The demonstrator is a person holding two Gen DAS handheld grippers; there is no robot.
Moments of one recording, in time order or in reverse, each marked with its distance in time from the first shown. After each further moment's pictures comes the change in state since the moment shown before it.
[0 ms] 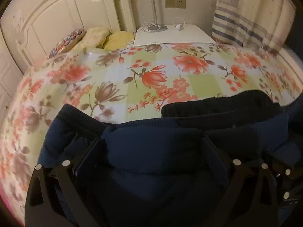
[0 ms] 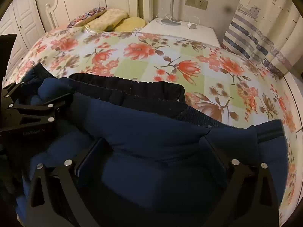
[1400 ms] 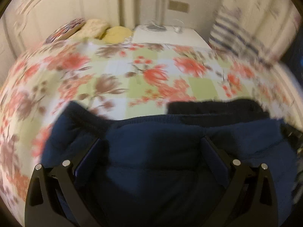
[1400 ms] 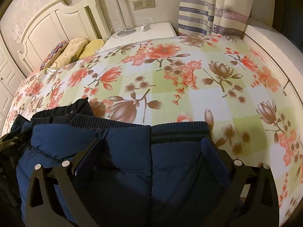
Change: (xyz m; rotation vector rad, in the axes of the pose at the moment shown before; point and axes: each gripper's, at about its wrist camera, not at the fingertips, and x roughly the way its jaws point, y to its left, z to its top) left arm -0.016 0.033 -0.007 -0.123 -0.013 -0.119; right arm -0.009 -0.127 -0.036 0.327 -0.086 -0.006
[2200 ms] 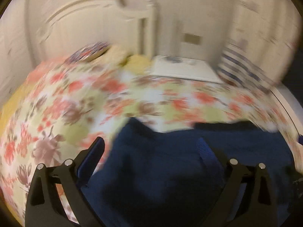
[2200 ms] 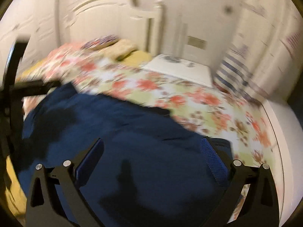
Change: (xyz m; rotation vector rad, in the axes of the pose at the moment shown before) left arm -0.091 0.020 -0.024 0.034 -0.217 0.069; right arm -0.107 0.136 -0.057 -0.466 -0.180 0.035
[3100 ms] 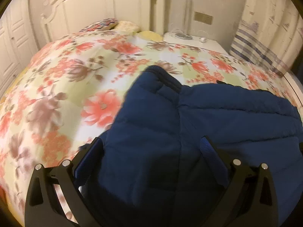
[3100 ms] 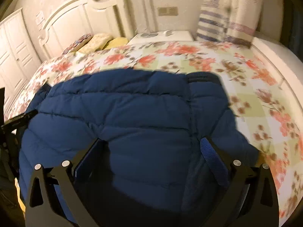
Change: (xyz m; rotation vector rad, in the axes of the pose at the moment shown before) left arm 0.031 0.043 -0.053 -0.095 0.156 0.096; right arm 0.026 -0.078 -0.071 0.352 0.087 -0.003
